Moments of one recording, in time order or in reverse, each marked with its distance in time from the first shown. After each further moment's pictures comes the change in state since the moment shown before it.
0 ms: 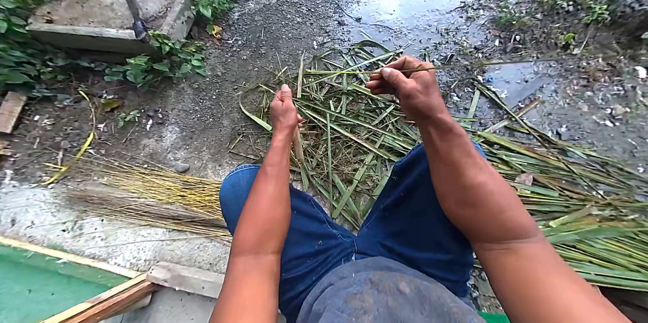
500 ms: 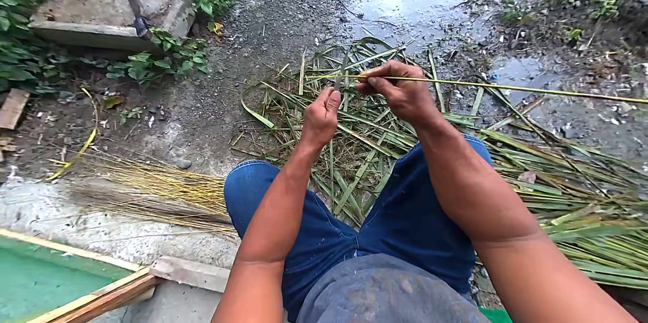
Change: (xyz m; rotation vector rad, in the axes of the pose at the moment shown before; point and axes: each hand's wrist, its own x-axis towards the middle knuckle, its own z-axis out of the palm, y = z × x) left_hand -0.057 0.020 0.025 0.219 -0.283 0.381; right_hand -0.004 0.006 0.010 -0.189 -0.173 -0.183
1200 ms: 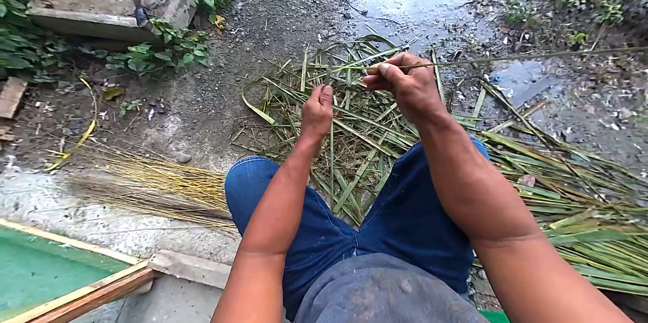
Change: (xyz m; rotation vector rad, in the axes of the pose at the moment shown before) left_hand 0.007 -0.021 0.006 0.029 0.107 -0.030; right_hand 0.005 0.000 0.006 0.217 0.157 0.197
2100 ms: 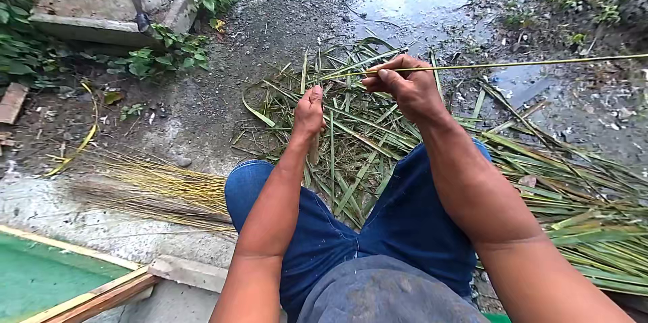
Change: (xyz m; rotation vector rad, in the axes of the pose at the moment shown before) left_hand 0.006 0.002 -0.015 -0.208 -0.074 -0.235; right_hand -0.002 -0.001 -0.004 -0.030 -0.084 -0.067
